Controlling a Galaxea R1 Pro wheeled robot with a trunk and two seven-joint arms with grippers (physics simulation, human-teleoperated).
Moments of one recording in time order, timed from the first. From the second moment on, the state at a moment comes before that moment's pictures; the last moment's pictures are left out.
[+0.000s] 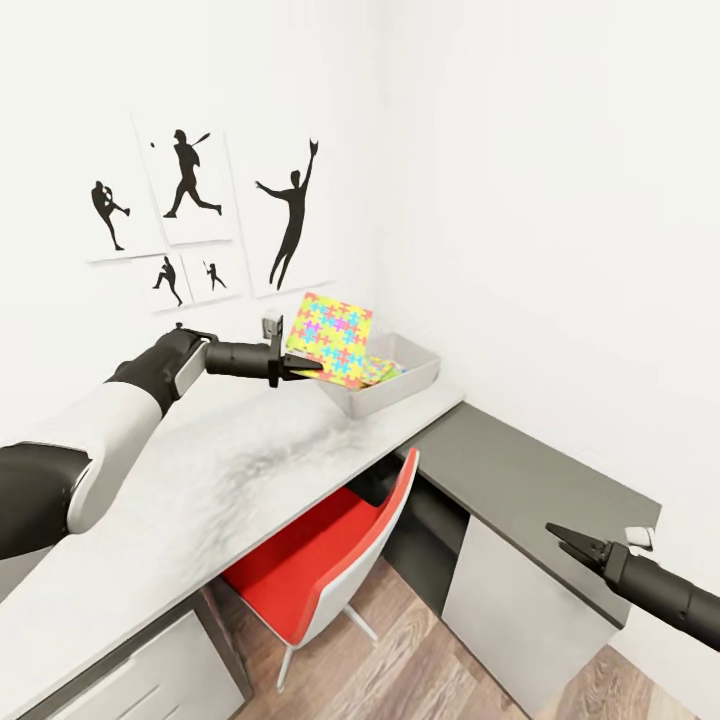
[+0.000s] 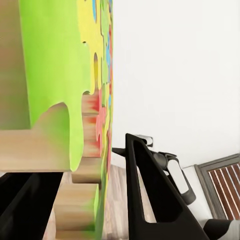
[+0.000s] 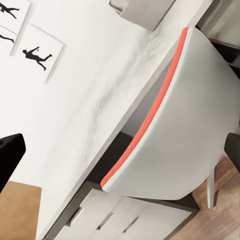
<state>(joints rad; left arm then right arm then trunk) -1.44 0.12 -0.26 -0.31 0.25 1.04 -1.38 -0.07 -0.44 -0.31 -1.51 -1.01 0.87 0.59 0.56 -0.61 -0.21</state>
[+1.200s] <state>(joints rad) -1.44 0.13 -0.25 -0.31 0.25 1.04 -1.39 -0.07 -0.44 -0.31 -1.51 -1.01 0.87 0.60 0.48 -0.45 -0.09</state>
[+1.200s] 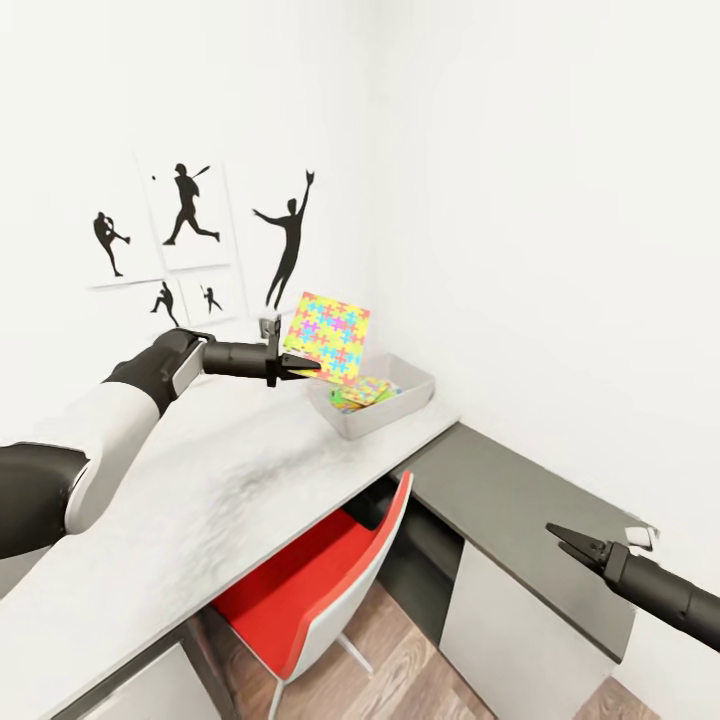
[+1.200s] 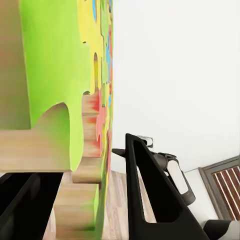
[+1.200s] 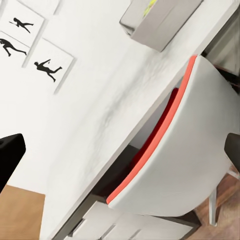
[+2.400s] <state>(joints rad) -1.44 0.13 -0.26 -0.31 0.25 1.04 -1.39 -0.07 -0.44 -0.31 -1.51 -1.01 0.87 0.60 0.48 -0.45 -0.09</state>
